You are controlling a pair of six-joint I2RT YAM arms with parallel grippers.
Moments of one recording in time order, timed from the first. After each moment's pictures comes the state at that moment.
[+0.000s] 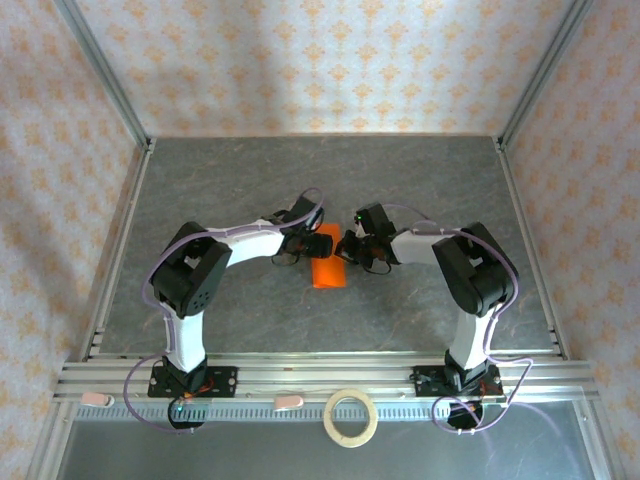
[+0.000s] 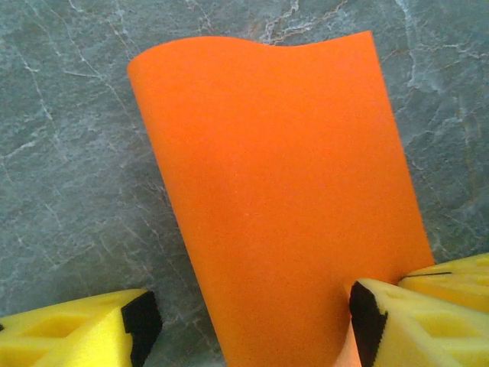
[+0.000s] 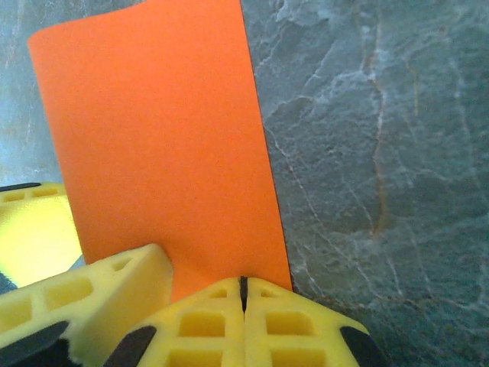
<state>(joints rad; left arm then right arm) -0.57 1.91 1.17 -0.31 0.01 -0.48 0.52 1.85 0.92 -0.01 -0.41 0.86</state>
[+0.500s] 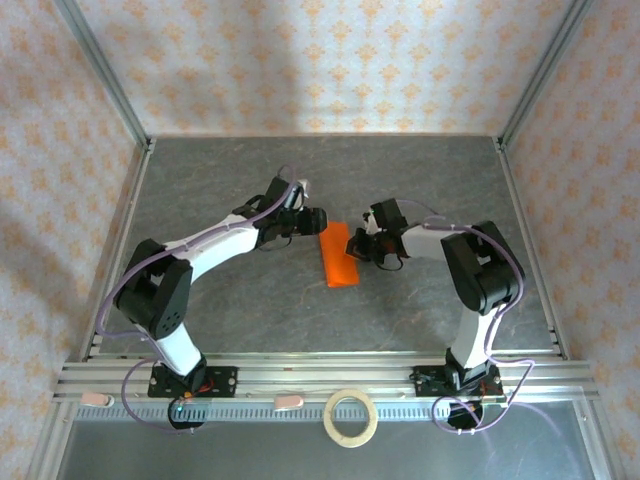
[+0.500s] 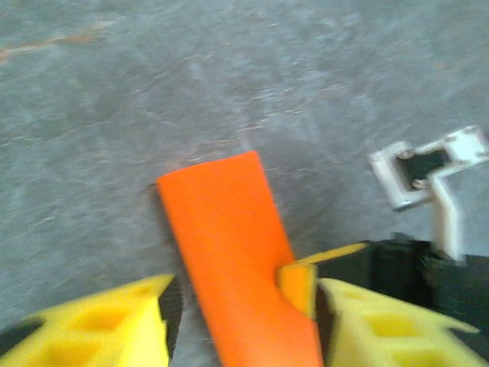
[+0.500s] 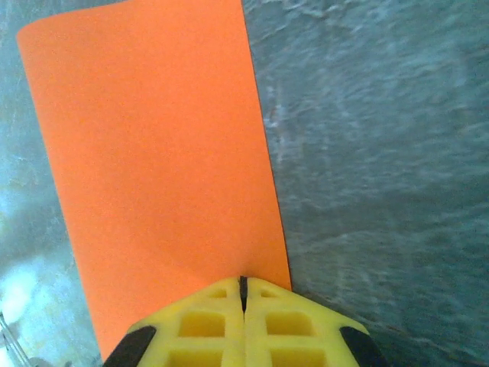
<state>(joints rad) -0.50 1.69 1.14 -0.23 0.19 -0.58 0.41 1.84 0.93 -0.10 -0.49 0.69</state>
